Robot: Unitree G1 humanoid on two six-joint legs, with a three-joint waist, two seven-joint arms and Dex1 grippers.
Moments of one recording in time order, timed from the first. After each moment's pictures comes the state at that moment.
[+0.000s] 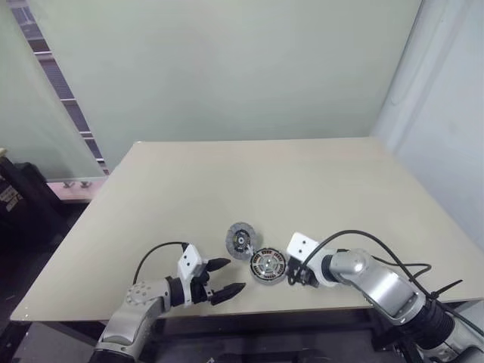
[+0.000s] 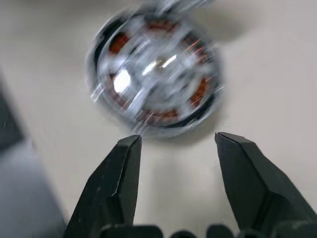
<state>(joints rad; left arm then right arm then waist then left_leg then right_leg) 0.02 0.49 -0.09 0.02 -0.36 0.23 -0.98 -0.42 -0.66 0.70 -0.34 0.07 0.89 0.63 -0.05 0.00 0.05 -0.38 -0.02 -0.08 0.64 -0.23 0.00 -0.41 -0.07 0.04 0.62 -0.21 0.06</state>
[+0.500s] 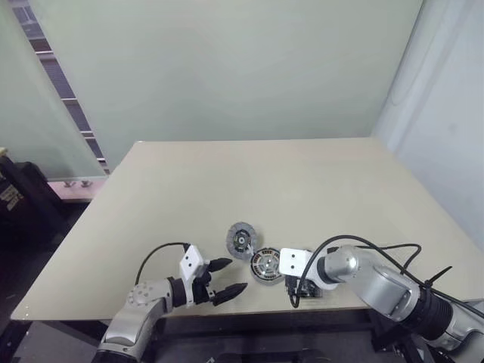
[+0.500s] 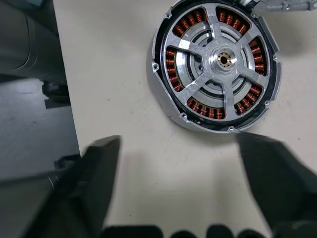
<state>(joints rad) 0.02 0.48 -0.09 0.02 -0.35 0.22 -0.97 -0.52 -0.68 0.82 -0.35 -0.08 0.84 0.82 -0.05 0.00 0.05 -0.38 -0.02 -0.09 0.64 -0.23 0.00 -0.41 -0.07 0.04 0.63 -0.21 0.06</state>
